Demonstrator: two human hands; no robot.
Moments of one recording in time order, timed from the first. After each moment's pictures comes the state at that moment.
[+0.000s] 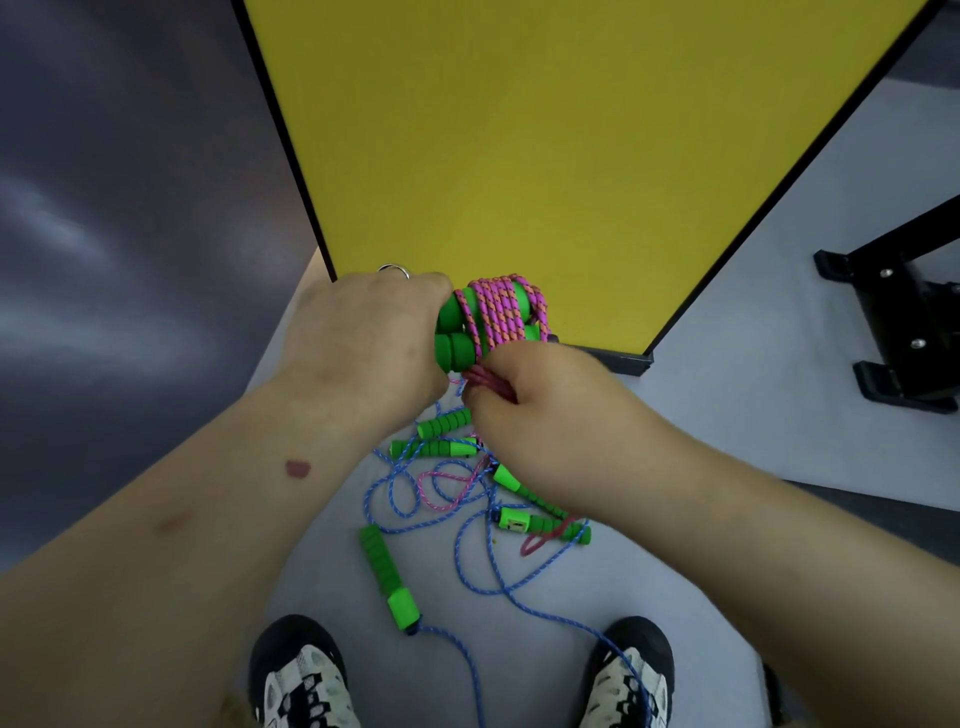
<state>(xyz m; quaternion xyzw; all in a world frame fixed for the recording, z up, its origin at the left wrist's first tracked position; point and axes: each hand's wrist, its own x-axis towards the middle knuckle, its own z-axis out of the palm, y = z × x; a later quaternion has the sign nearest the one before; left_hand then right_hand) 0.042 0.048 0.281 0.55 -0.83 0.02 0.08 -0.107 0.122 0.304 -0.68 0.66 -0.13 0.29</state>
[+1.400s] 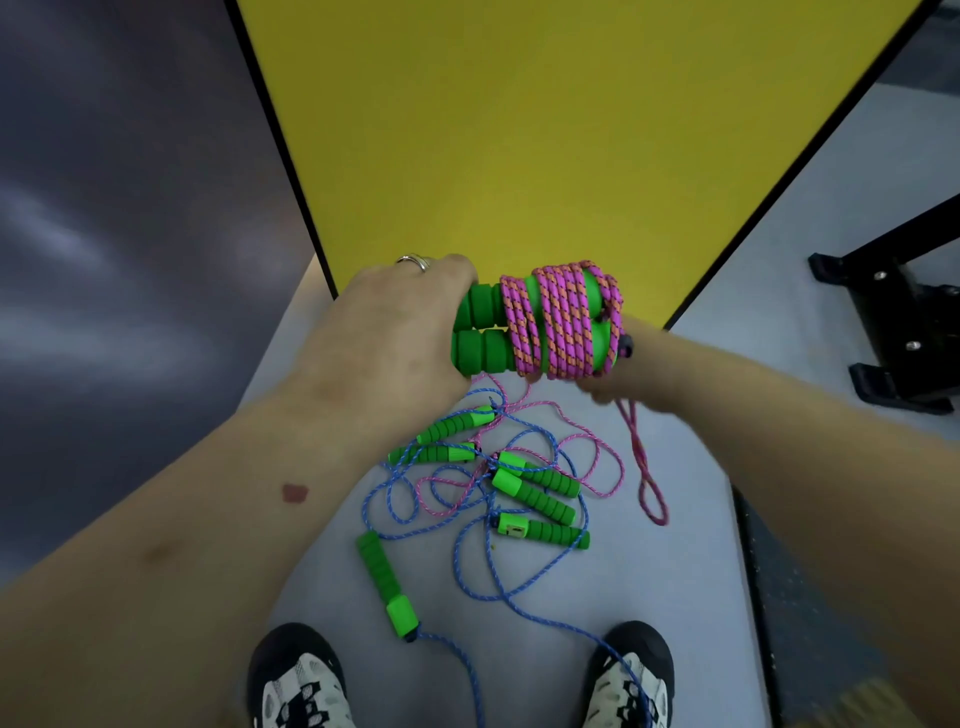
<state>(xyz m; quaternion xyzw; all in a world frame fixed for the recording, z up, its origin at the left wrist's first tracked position) 0.035 0.049 0.286 0.50 -0.84 -0.06 0.18 -0.192 0.062 0.282 -0.64 0.67 -0.02 0.38</state>
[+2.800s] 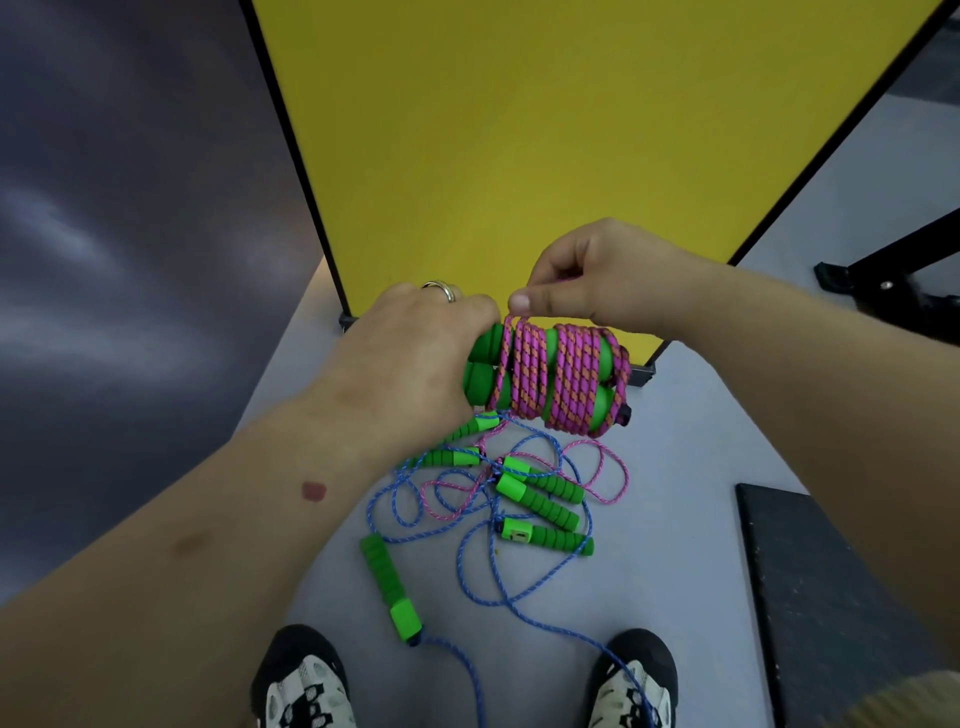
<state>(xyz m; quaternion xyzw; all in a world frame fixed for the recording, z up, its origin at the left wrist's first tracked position) 0.035 0.047 0.279 0.47 -0.88 -0.04 0.12 -0.177 0.022 0.323 -0.70 0.61 -0.15 0.34</state>
